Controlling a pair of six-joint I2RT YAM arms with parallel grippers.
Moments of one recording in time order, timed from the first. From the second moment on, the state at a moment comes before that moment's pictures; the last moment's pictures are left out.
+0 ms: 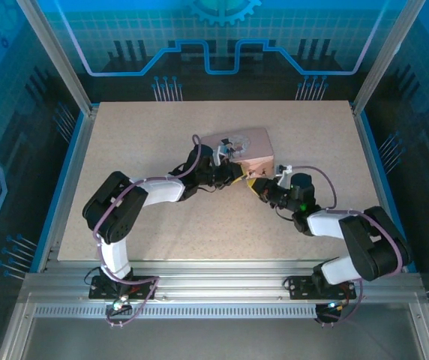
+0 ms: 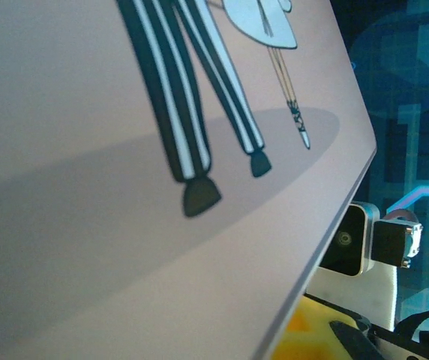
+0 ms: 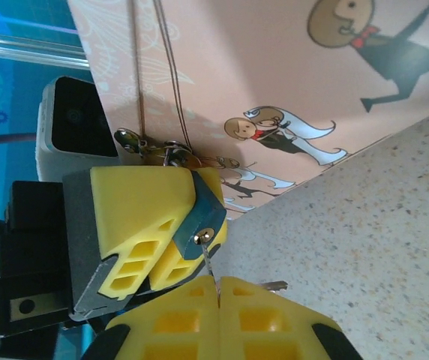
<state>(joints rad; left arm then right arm) -0.59 1.86 1.01 0.42 0.53 -1.16 0.33 1.46 0.37 0.80 -0.55 1.23</state>
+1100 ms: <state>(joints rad) -0.56 1.88 1.00 0.53 0.52 -1.19 0.20 1.69 0.50 0.90 -0.85 1.40</state>
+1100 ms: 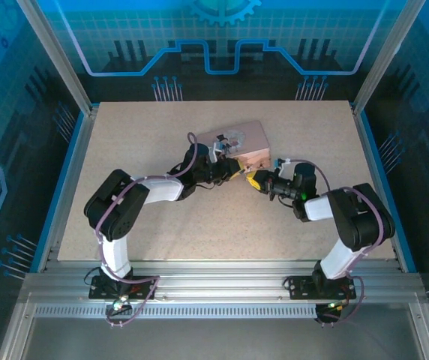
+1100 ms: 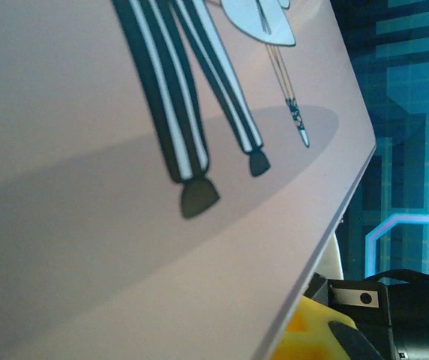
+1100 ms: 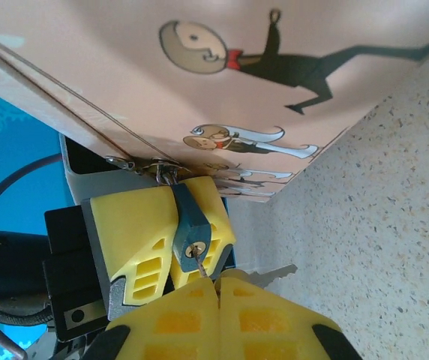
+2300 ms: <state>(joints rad) -0.55 1.90 0.99 0.57 0.47 -1.22 0.25 1.68 0.66 0.62 -0.77 1.37</state>
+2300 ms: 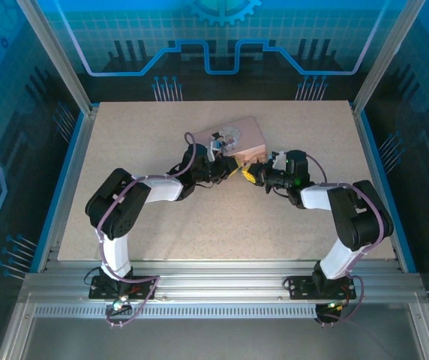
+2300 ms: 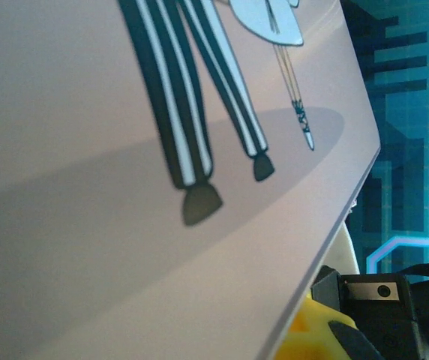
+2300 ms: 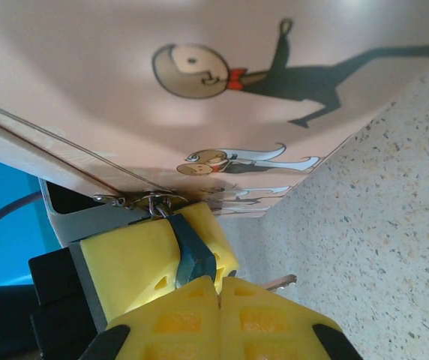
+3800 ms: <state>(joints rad) -0.60 1.84 1.03 0.15 0.54 -1.03 0.26 1.26 0.61 -0.12 -0.59 0.74</state>
